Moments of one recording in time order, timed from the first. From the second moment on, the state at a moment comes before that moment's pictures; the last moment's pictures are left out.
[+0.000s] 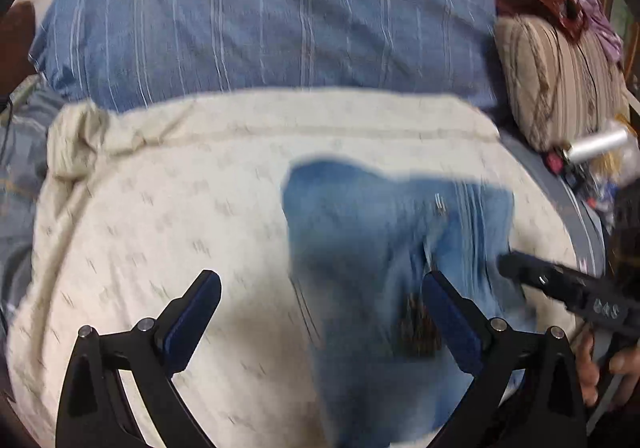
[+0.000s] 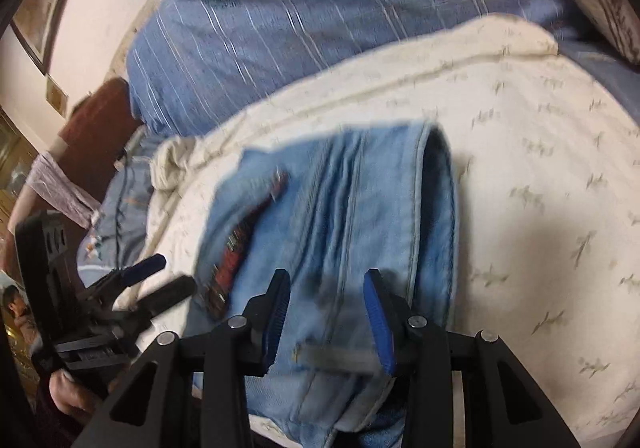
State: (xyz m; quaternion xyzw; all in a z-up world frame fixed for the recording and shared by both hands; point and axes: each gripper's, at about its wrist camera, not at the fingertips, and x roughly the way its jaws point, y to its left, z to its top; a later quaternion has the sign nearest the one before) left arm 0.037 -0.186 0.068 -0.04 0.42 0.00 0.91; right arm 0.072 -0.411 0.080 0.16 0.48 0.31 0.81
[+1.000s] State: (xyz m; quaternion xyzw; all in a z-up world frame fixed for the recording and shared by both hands) left arm 0.159 -0.145 0.003 -0.06 0.49 0.07 0.87; right arm 0.081 -0.404 0.065 0.12 0.50 0.34 0.79
